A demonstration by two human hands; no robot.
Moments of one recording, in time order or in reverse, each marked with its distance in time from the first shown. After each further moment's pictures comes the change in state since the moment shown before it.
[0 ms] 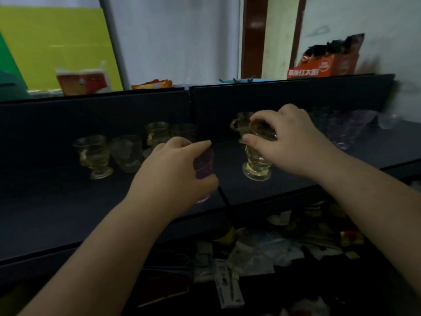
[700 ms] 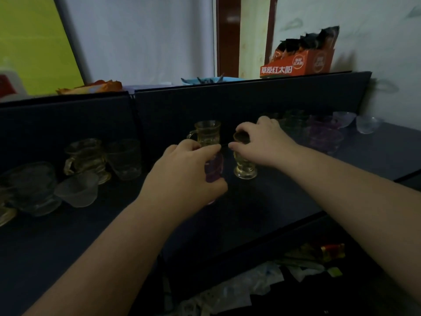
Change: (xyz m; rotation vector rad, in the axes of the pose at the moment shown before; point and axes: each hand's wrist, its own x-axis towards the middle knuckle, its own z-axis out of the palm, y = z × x) left_hand 0.130 0.068 0.095 -0.006 -0.073 0.122; right_hand 0.121 0.142 0.047 -0.155 -0.178 0.188
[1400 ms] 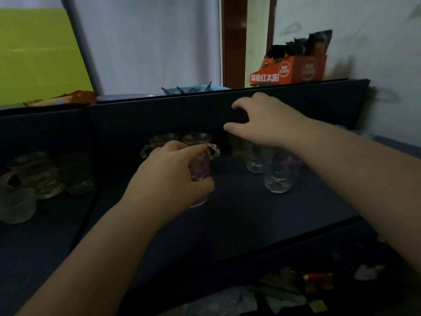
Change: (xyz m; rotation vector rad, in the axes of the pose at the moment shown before) left_hand 0.070 0.095 0.034 -0.003 0.042 -0.151; right_hand 0.044 0.111 -0.079 -0.027 0.090 -0.233
